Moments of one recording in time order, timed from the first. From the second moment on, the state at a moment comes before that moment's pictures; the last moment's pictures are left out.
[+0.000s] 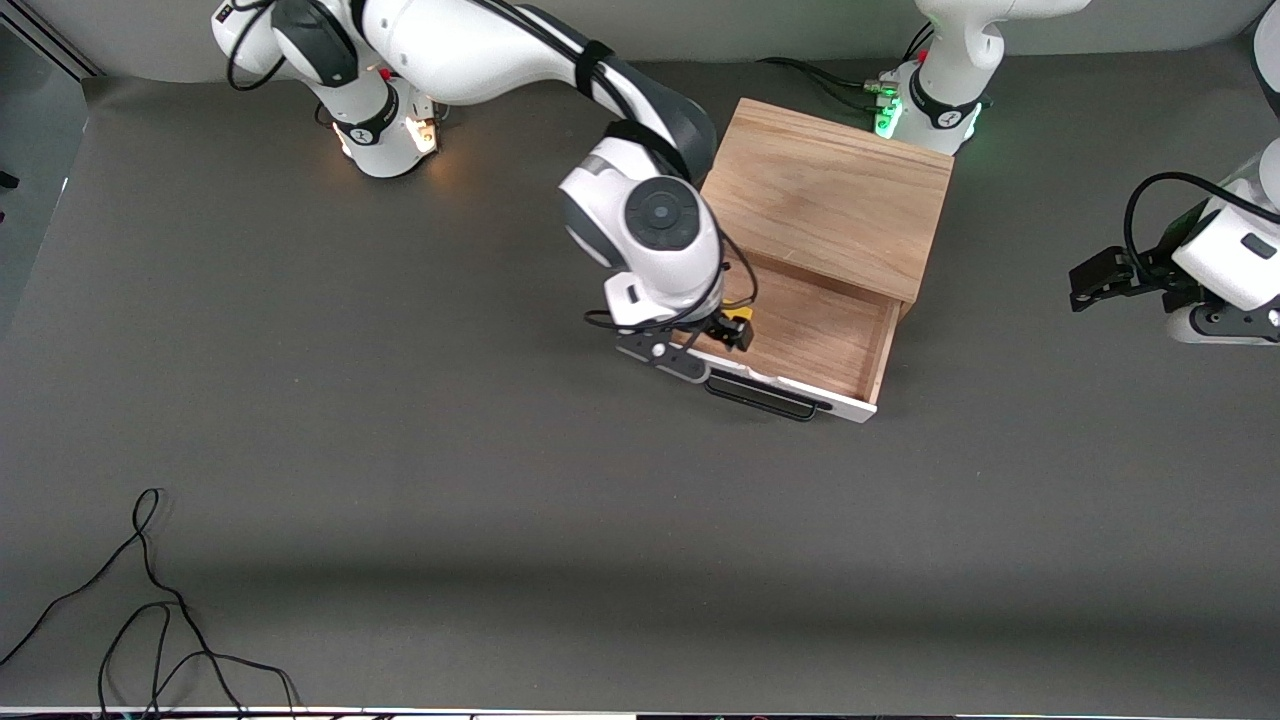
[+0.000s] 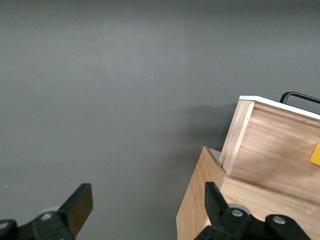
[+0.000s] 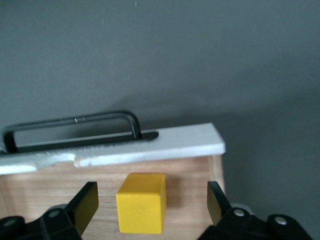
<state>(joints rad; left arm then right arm) -0.03 0.02 -0.03 -1.64 0.02 1.62 -0.02 0.79 0.79 0.00 -1.03 0.15 1.87 1.25</state>
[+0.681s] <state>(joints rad) -0.03 0.02 -0.03 -1.63 0.02 1.62 -0.02 0.52 0.54 -0.05 -1.02 0.12 1.47 0.75</state>
